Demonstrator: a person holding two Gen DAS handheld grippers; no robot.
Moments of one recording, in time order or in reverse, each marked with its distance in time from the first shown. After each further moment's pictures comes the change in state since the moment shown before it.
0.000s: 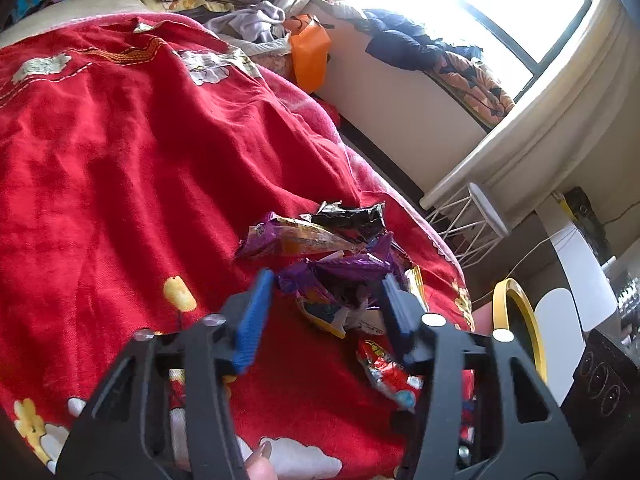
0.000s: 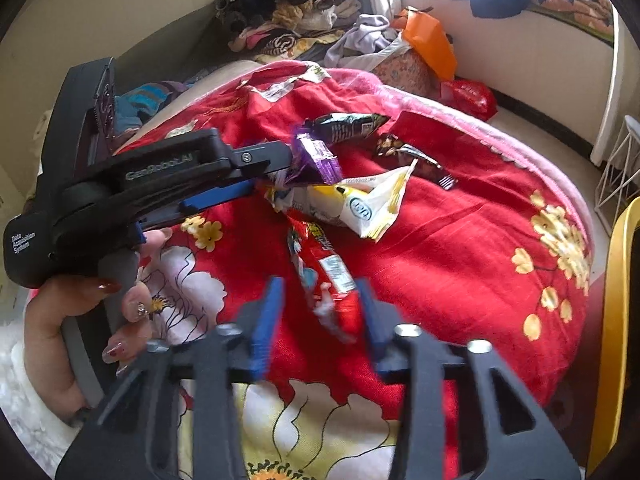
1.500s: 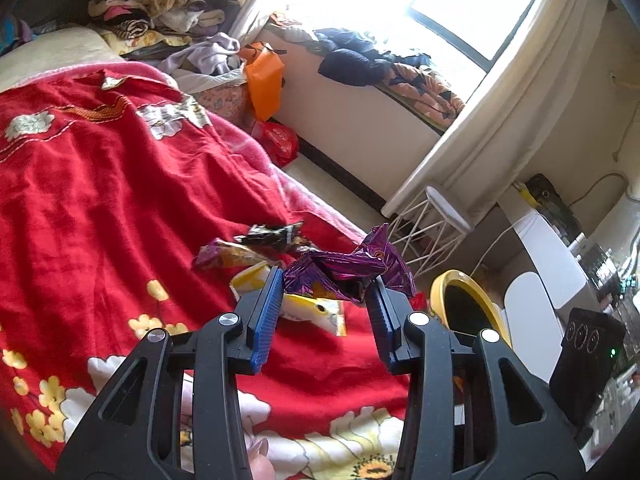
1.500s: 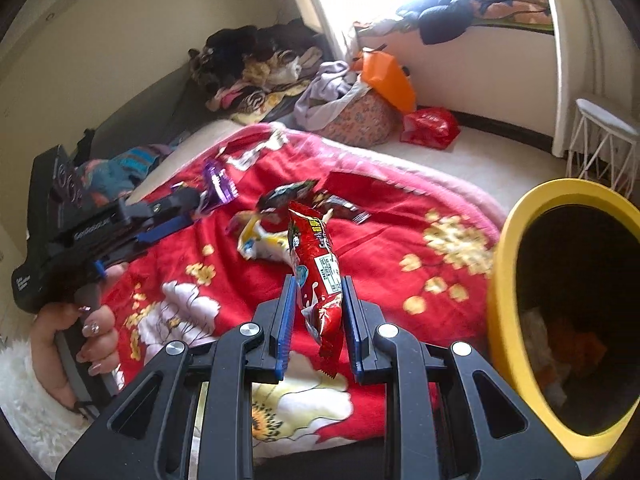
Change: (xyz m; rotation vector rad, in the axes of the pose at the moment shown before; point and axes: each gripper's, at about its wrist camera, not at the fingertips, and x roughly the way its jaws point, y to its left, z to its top) left arm -0.063 -0.049 -0.002 0.119 -0.073 -0.108; right arm -0.107 -0.045 -0.017 0.135 -0.206 -0.057
